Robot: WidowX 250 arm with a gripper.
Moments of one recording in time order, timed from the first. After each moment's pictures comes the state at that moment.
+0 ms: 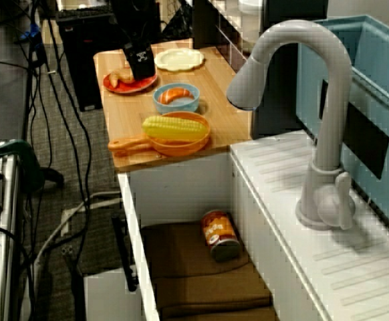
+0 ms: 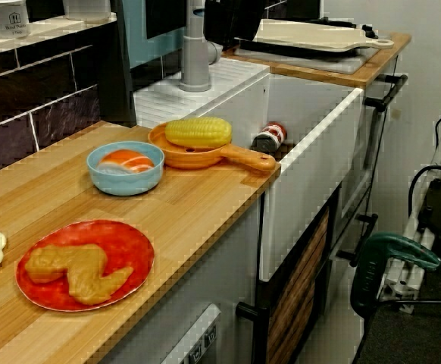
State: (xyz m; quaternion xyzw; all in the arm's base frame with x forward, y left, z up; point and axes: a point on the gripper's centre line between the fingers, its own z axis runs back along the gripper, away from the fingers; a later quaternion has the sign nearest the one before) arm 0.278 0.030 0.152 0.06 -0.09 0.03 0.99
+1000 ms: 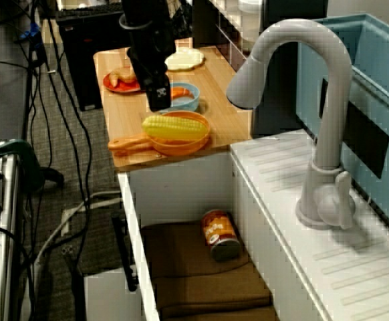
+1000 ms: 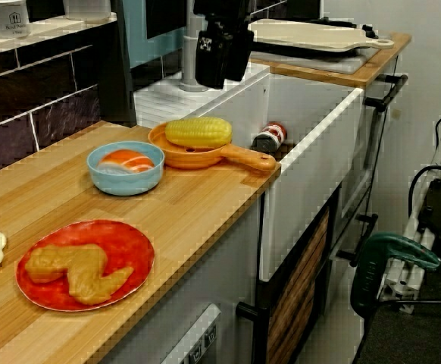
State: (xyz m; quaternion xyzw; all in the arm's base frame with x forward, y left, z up) arm 0.294 0.024 0.103 0.08 -0.07 0.05 0.99
